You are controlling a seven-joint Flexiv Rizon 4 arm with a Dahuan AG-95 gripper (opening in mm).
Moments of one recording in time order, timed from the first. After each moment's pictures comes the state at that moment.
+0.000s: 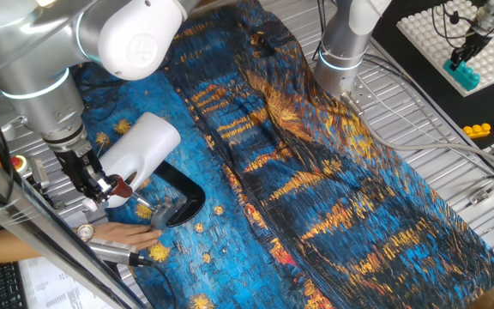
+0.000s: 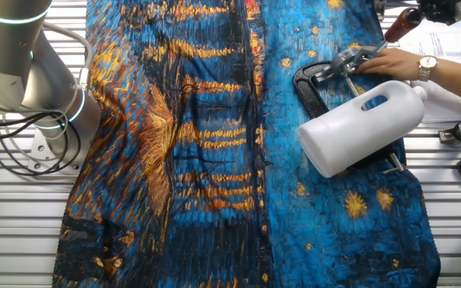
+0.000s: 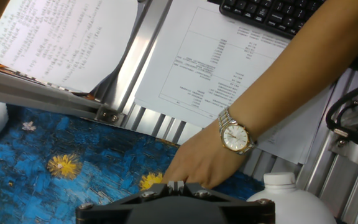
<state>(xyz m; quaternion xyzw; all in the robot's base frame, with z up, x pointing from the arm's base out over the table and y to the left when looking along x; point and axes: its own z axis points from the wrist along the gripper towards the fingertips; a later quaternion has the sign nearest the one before) 0.740 0.161 0.223 -0.22 0.97 0.12 0.05</state>
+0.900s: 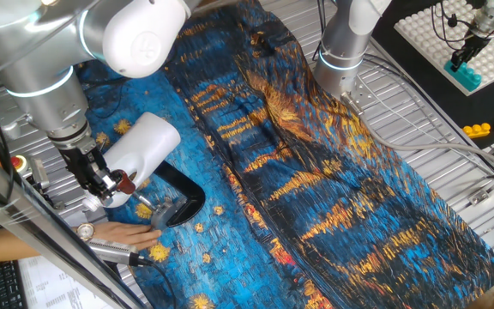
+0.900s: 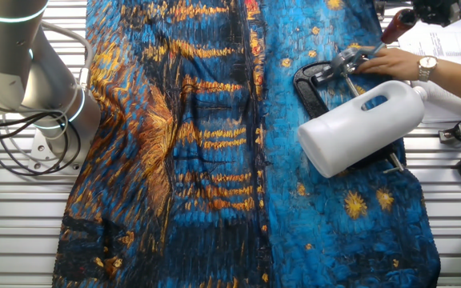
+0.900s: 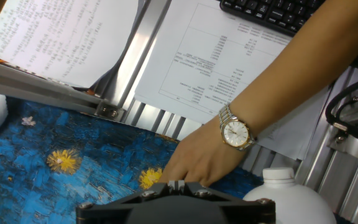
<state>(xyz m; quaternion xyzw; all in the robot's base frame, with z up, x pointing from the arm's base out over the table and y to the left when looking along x) 0.727 0.156 0.220 -0.23 0.97 0.12 0.04</state>
